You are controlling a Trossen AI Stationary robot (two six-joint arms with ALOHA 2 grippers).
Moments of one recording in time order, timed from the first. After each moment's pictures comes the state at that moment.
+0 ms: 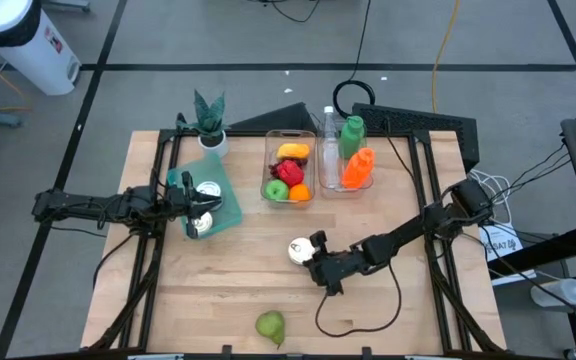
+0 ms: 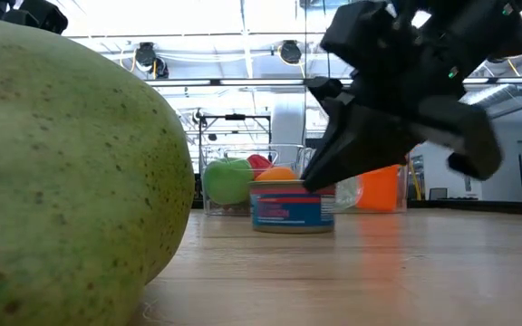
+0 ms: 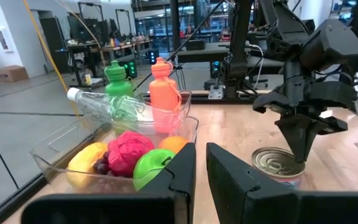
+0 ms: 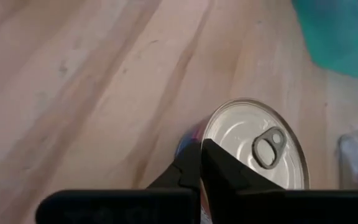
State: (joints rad) left arm -0.06 0.23 0.11 0.10 -0.24 0.06; right arm 0.42 1.79 0.89 0.13 0.35 -0.24
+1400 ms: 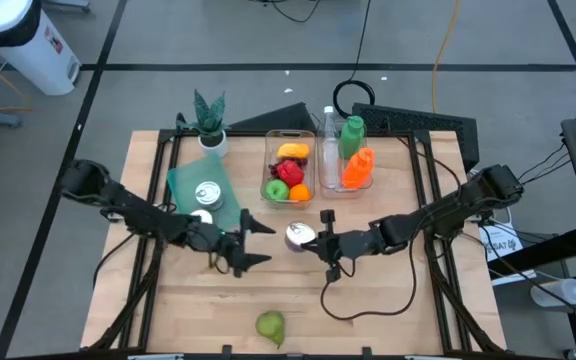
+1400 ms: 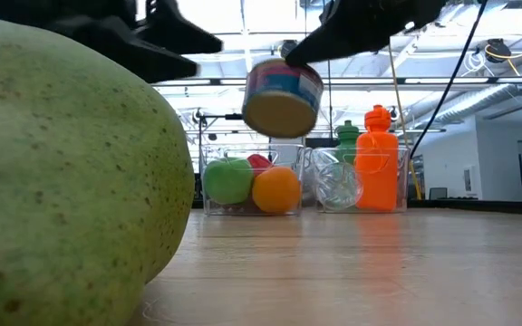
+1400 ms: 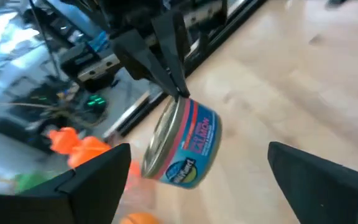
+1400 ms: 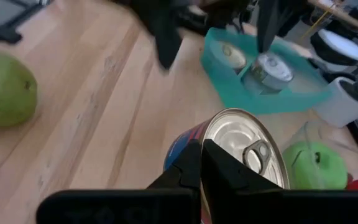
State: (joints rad) left arm -0.36 1.38 0.52 0.63 -0.33 0.67; right arm 0.35 1.50 0.90 0.13 0.37 -0.15
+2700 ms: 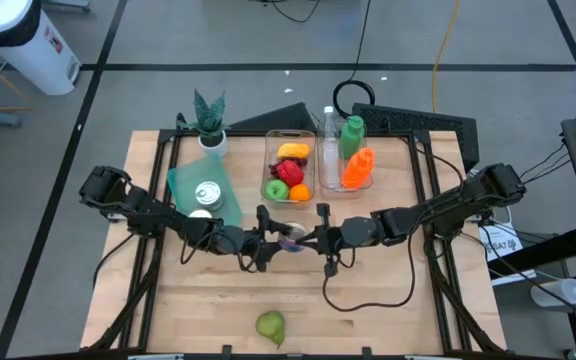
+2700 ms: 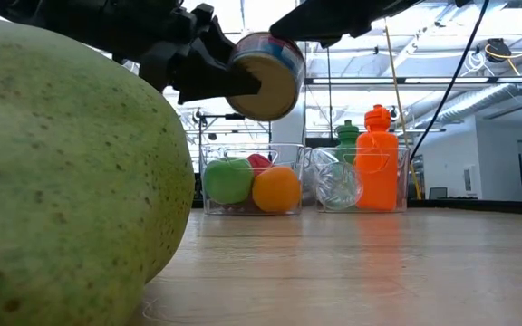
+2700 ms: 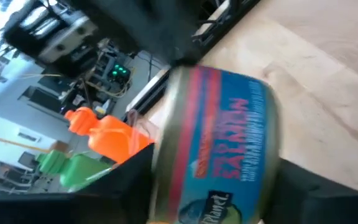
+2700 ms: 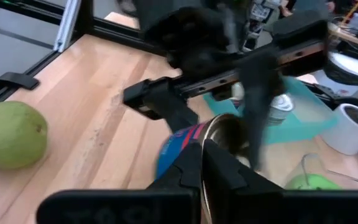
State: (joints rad) left arm -0.31 1.60 0.72 0.63 -0.47 0.71; right arm 0.29 1.48 0.90 0.24 0.23 -0.16
